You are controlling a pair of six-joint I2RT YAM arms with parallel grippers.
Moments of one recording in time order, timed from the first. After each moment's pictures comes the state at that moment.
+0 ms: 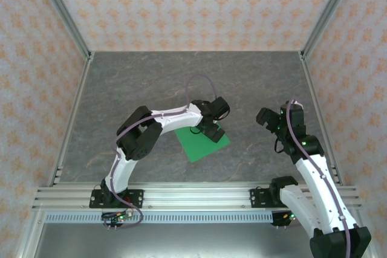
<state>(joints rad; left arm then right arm) -0.84 2.13 1.56 -0.76 -0.13 -0.22 0.14 0.74 0.70 -0.71 0.12 0.57</state>
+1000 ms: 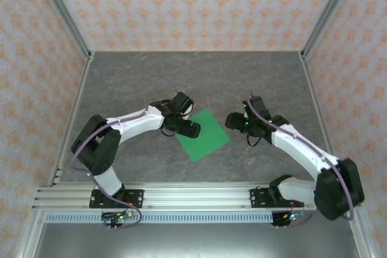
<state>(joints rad) -0.64 1.70 1.08 -0.58 0.12 -0.36 0.46 1.22 0.75 -0.52 -0.08 0.68</state>
